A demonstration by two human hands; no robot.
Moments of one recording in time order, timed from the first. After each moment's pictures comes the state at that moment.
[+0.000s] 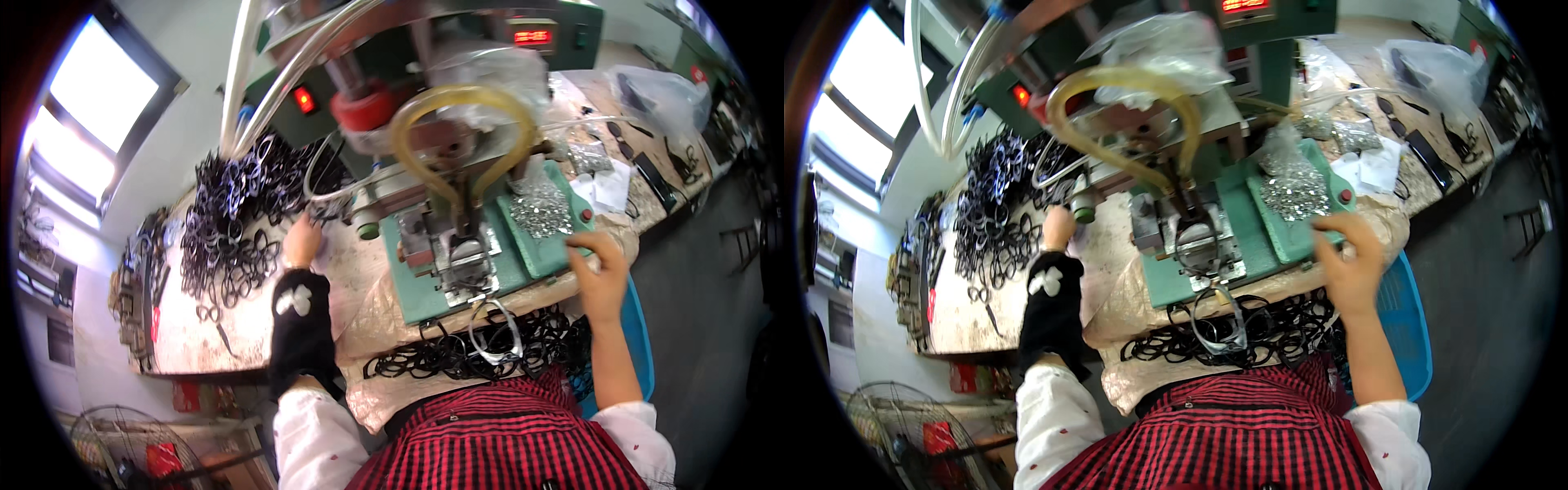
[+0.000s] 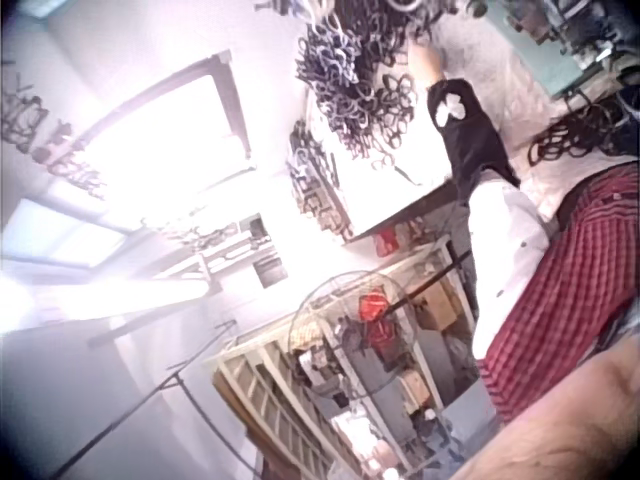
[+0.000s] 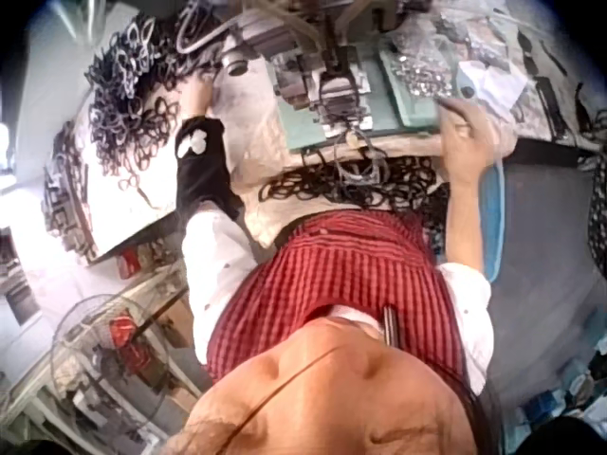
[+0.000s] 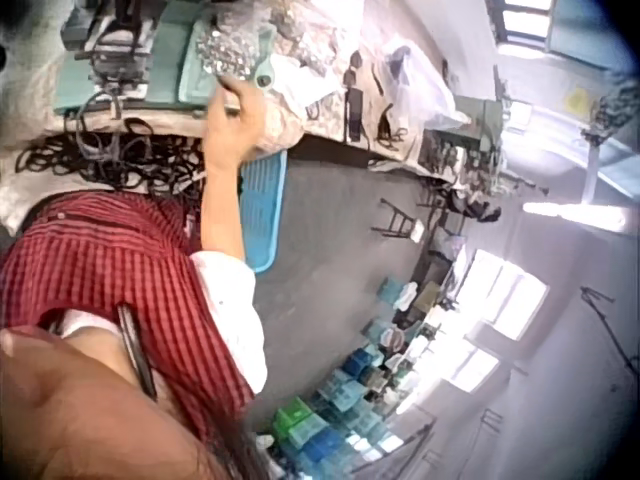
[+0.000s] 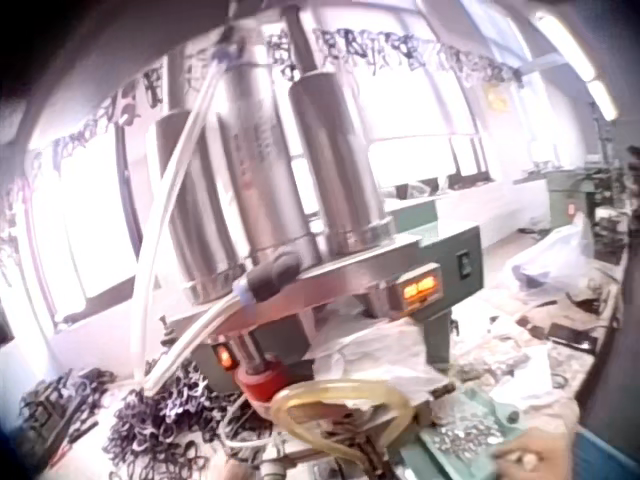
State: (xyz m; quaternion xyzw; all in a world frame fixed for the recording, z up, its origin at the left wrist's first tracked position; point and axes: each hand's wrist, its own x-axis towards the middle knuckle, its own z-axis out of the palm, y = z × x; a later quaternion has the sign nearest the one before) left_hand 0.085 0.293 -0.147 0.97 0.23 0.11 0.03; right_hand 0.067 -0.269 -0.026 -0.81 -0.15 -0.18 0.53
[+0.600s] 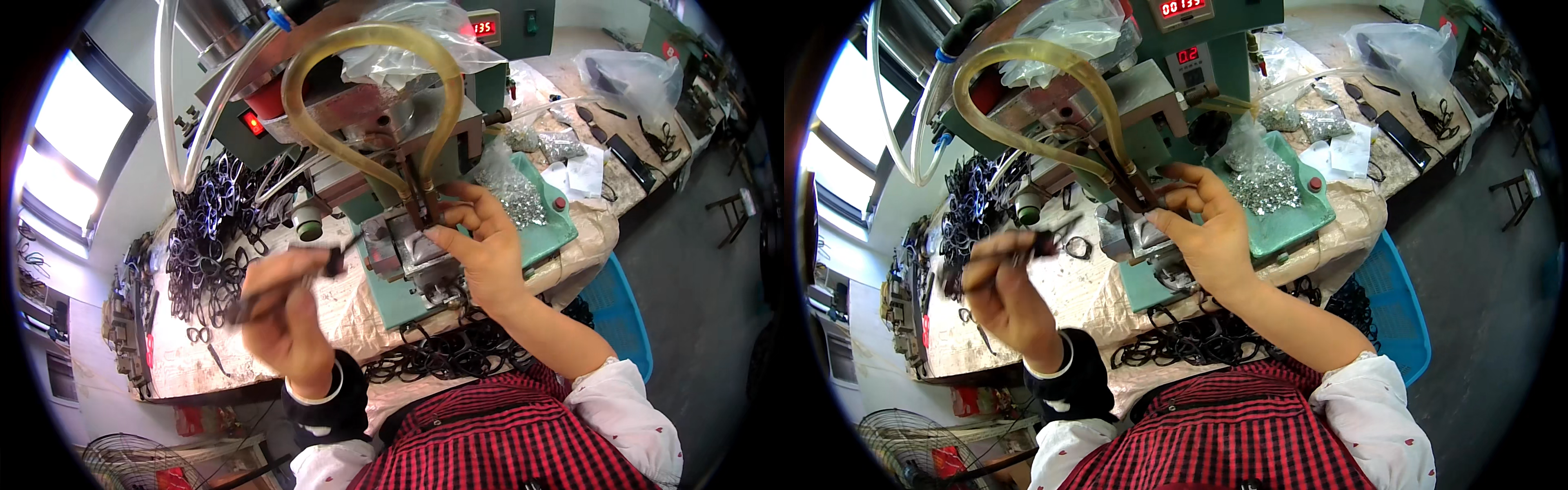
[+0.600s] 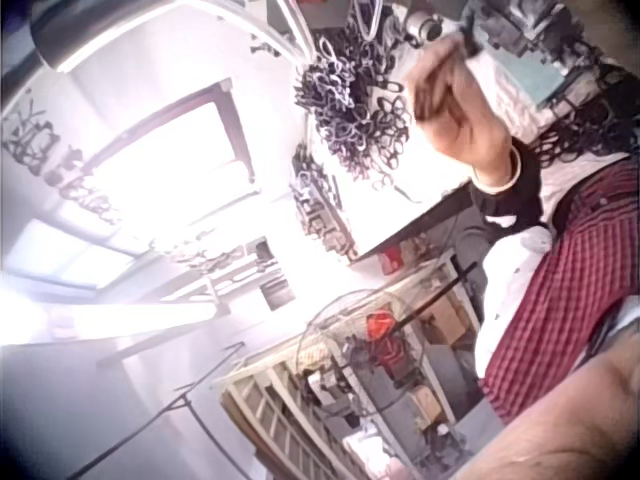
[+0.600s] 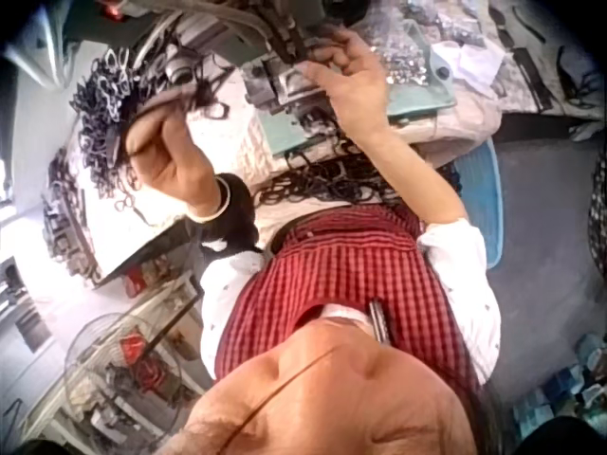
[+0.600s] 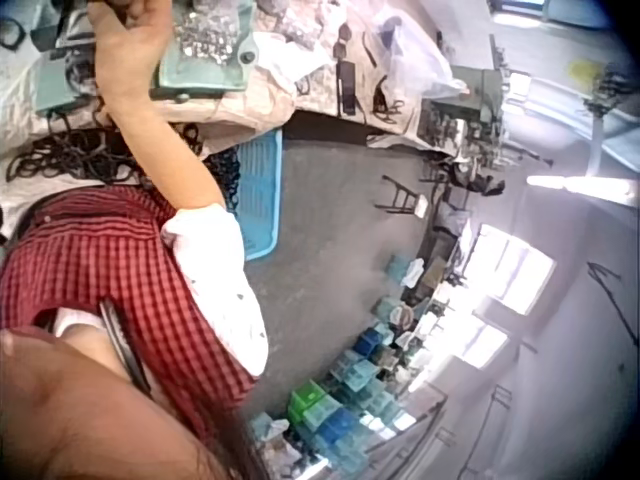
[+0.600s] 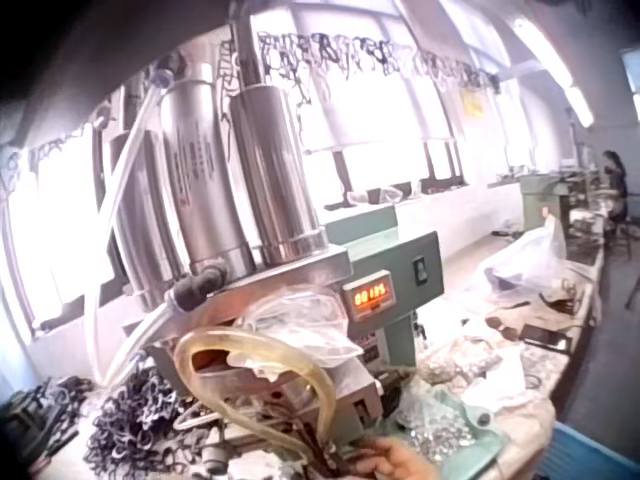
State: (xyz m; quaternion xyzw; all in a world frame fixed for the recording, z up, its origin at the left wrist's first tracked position) left_hand -0.009 0.026 0.065 0.73 -0.20 0.44 0.49; right_hand 0.072 -0.154 0.005 -0.52 -0.12 0.05 0.85
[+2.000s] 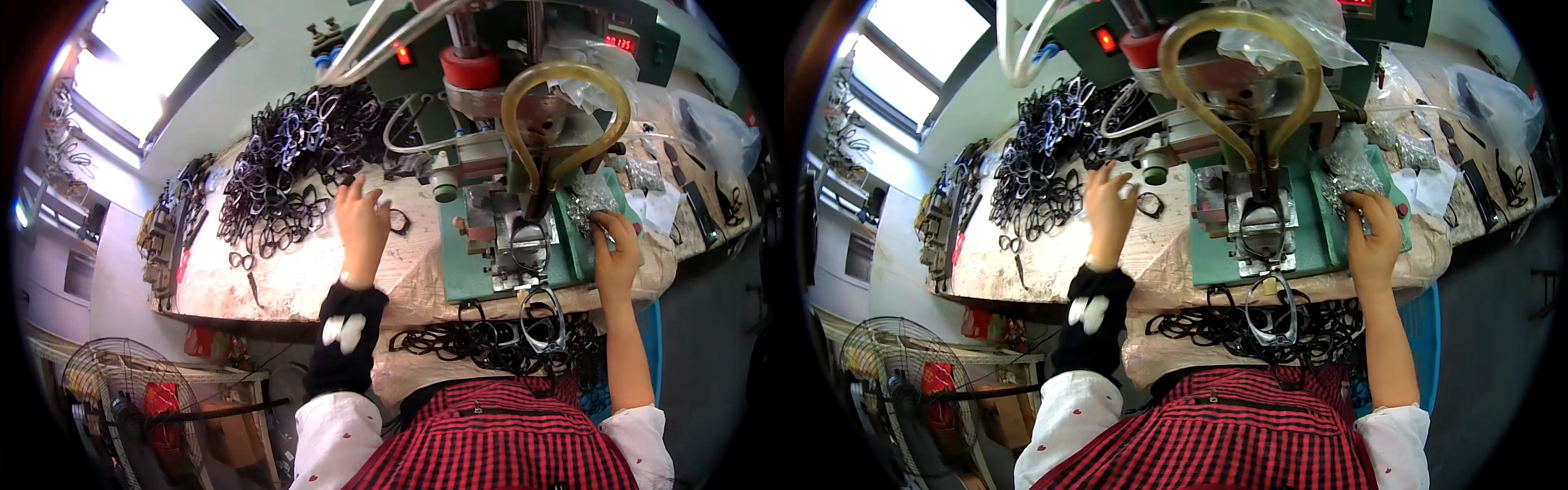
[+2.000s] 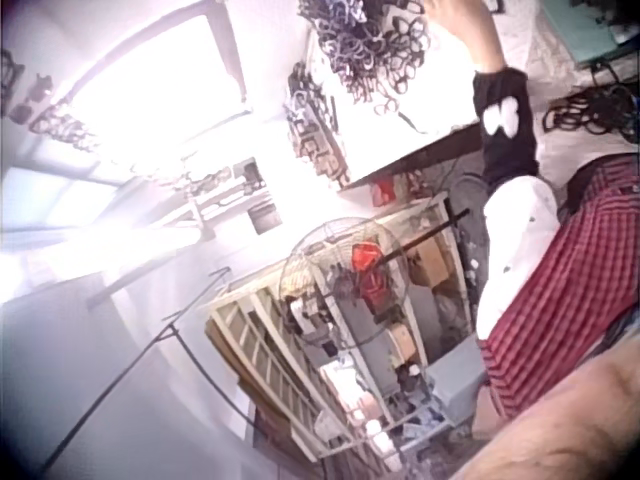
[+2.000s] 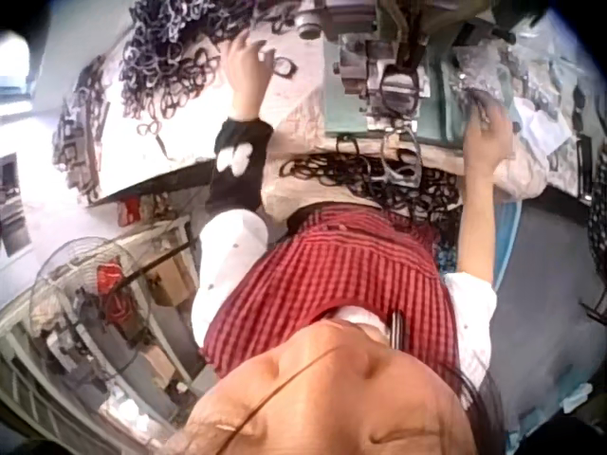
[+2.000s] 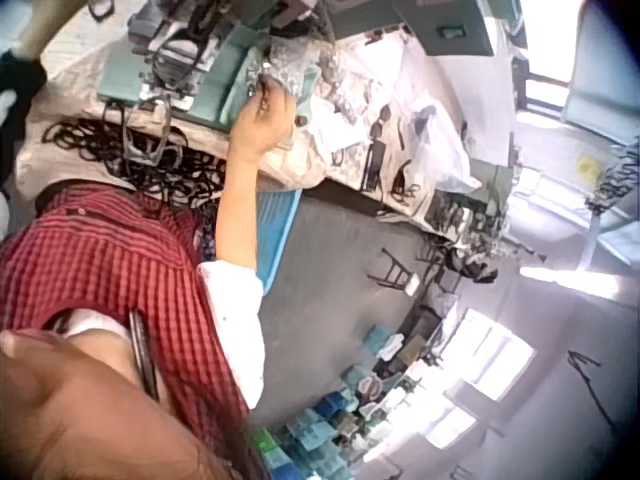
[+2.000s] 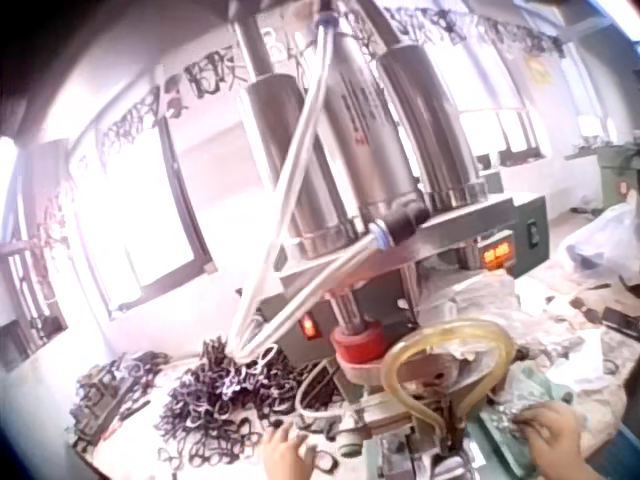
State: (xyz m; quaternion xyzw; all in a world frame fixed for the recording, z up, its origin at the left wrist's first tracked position) left_hand 0.022 0.173 -0.068 0.92 0.10 0.39 0.01; right_hand 0.110 -0.231 -0.061 -0.83 -0.22 -0.25 0.44
